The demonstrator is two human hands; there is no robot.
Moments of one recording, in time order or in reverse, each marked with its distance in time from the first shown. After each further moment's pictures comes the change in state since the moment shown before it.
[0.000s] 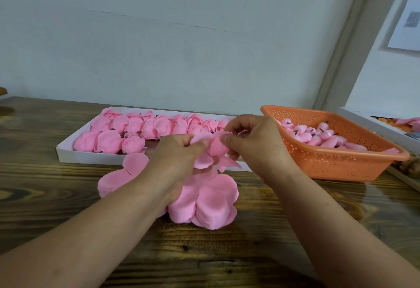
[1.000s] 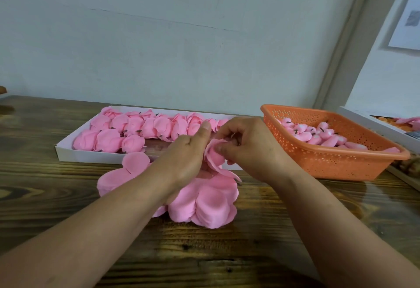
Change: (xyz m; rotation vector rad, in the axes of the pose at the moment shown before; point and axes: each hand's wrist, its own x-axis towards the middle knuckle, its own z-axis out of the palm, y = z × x) left_hand -0.004 0.004 0.001 0.319 -0.176 0.029; right_hand -0.001 -0.003 -0.001 -0.255 -0.179 -0.149
